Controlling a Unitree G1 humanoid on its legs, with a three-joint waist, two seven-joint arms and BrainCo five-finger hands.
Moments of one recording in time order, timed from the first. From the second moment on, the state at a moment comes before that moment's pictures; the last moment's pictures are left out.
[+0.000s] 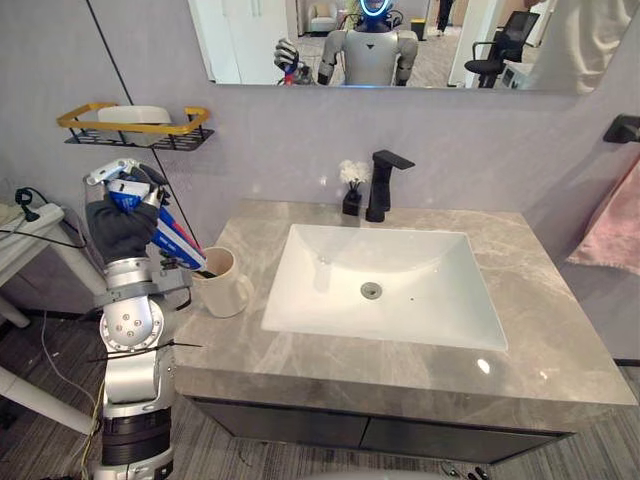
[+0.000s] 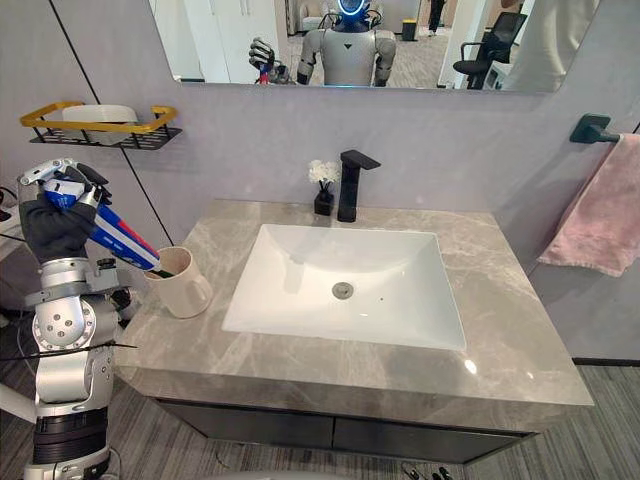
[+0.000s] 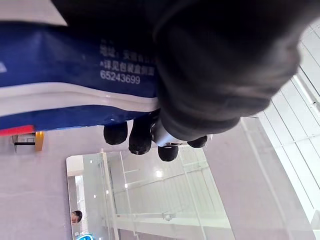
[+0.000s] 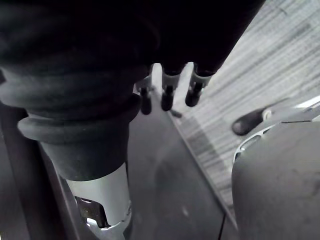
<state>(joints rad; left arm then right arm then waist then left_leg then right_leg) -0.13 0.32 0.25 -0.29 -0.19 -0.16 0.22 0.33 0.06 -0.42 0.77 0.16 -0.03 -0.01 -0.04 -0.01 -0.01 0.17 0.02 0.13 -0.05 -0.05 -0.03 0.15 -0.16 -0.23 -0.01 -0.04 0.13</state>
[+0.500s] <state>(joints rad) -0.12 0.29 0.25 -0.23 -0.18 -0.14 0.22 0.34 0.06 -0.38 0.77 0.16 -0.03 -0.02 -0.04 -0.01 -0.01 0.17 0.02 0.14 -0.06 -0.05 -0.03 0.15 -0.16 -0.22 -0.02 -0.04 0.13</state>
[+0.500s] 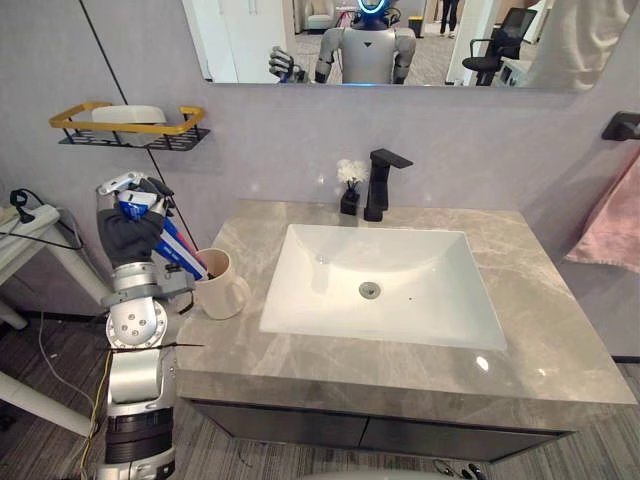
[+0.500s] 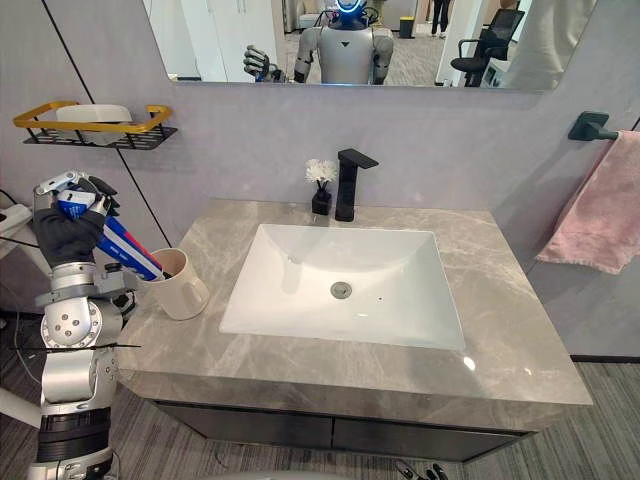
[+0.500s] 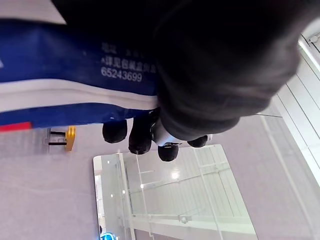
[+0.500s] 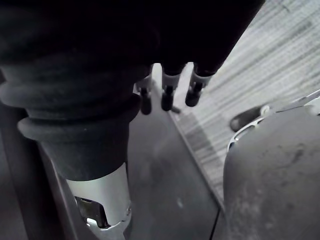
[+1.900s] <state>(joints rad) -0.10 0.22 0.20 -0.30 -0.18 -0.14 0.27 0.36 0.05 -0.34 0.72 0.16 -0.03 -0.01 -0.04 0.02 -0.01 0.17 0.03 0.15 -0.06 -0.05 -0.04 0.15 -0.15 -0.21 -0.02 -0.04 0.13</state>
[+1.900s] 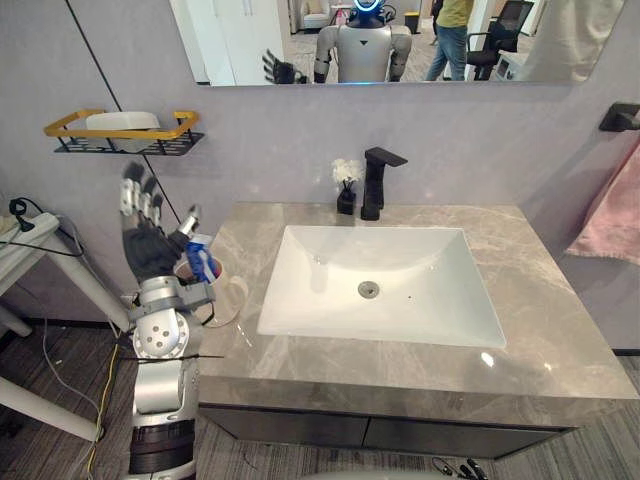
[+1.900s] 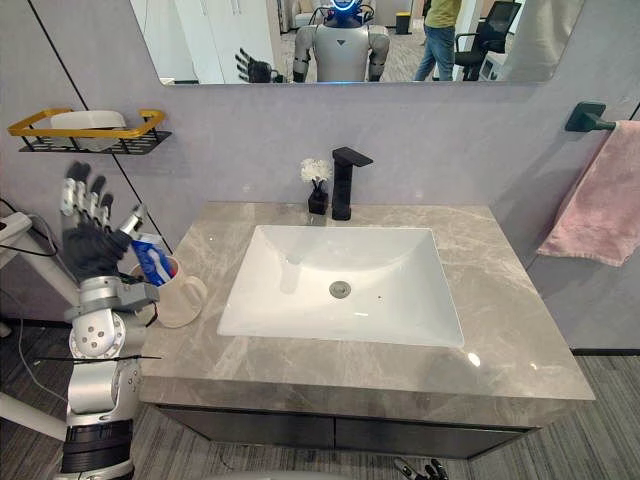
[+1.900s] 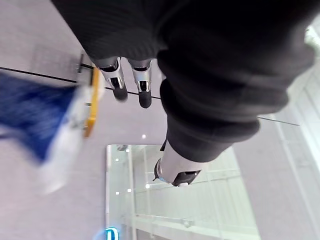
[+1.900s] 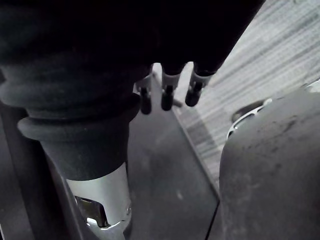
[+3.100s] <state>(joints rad) 0.23 -0.06 0.37 -0.40 -0.36 -0.21 0.27 0.32 0.08 -0.33 0.68 0.16 -0.03 -0.01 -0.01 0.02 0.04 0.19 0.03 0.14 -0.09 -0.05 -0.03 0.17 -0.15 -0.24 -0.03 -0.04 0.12</state>
